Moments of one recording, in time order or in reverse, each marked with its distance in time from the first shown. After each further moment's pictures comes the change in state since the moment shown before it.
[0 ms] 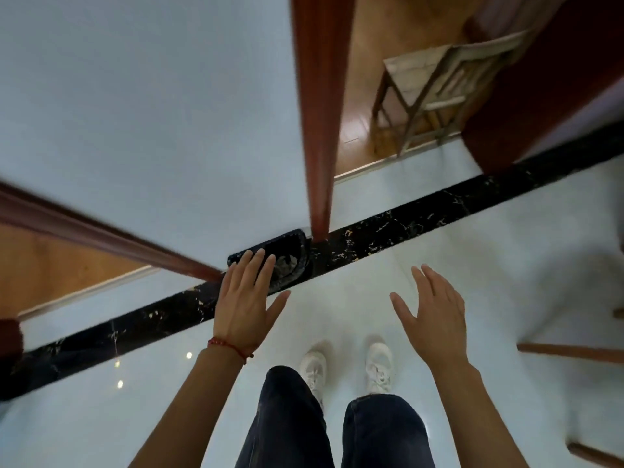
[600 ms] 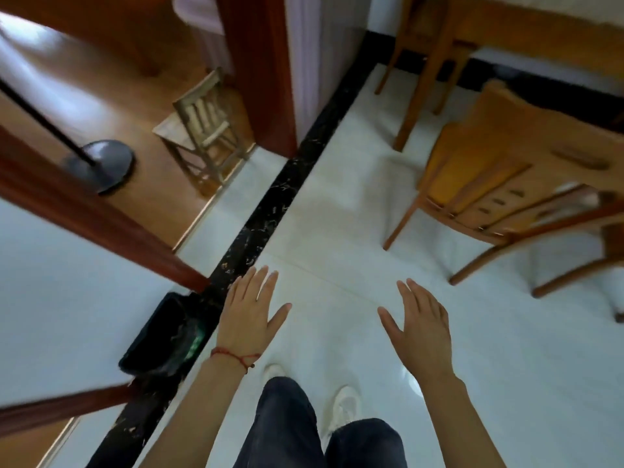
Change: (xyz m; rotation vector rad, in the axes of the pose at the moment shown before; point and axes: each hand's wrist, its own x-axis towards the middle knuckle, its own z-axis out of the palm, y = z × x) left_hand -0.113 0.256 0.016 0.144 -0.242 0.725; right_hand -0.287 0.171 -0.066 0.137 0.280 0.646
